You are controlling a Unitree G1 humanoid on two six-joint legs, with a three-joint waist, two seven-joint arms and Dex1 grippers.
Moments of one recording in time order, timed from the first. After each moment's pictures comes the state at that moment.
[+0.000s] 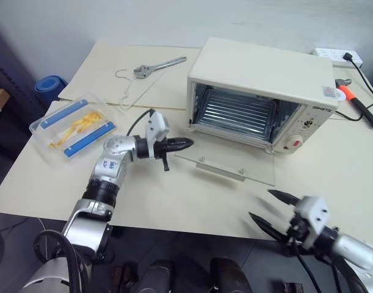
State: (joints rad) left arm -0.74 0.37 -0.13 0.49 -0.22 0.05 -1.03; right arm 0.47 -0.58 -0.32 -0.48 0.42 0.10 0.76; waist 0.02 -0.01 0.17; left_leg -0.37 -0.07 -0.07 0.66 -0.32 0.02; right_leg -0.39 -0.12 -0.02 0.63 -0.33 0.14
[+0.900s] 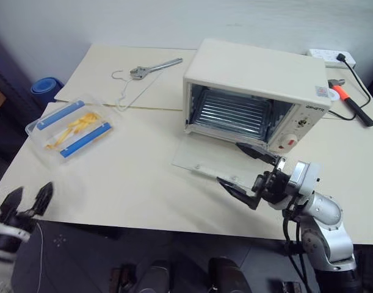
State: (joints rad) left arm 0.25 0.41 0.89 -0.22 -0.73 0.52 -0.32; right arm -0.08 -0.43 -0.03 -0.38 0.55 -0.06 0.94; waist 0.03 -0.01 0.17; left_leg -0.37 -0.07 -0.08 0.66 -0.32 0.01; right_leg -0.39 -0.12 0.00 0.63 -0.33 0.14
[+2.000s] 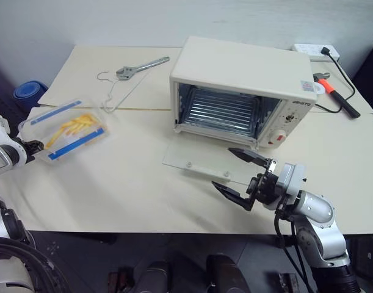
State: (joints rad) left arm -0.89 0.96 0.37 0.92 -0.40 0.90 -0.24; right arm -0.09 -0.44 -0.01 -0.31 0.46 -0.13 0.92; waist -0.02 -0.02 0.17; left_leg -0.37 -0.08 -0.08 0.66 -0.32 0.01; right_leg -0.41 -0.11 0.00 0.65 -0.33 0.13
